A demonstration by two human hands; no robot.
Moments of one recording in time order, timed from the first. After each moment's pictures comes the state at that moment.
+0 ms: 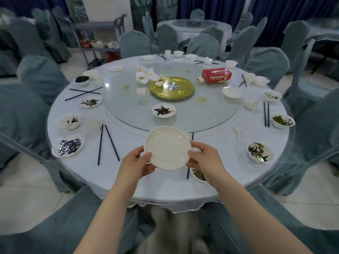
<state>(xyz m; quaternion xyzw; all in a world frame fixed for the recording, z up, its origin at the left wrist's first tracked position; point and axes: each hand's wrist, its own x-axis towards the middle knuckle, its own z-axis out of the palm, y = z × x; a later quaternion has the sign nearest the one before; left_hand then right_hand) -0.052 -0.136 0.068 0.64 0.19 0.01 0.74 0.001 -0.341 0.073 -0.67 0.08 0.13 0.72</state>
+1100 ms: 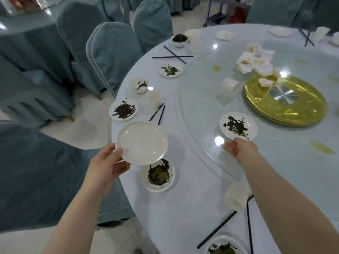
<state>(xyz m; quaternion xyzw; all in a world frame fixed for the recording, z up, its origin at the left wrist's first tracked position) -0.006 -0.056 0.026 0.46 0.50 0.29 0.68 0.364 -0.213 -0.060 -0.65 0.21 0.34 0.64</state>
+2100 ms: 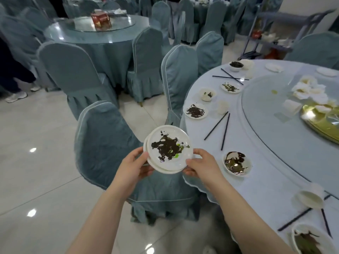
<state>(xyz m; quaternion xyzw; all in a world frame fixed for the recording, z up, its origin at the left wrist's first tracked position) -0.272 -0.035 0.043 0.46 0.47 0.31 0.69 -0.079 -0.121 0.044 -0.67 -0.24 0.48 0.51</state>
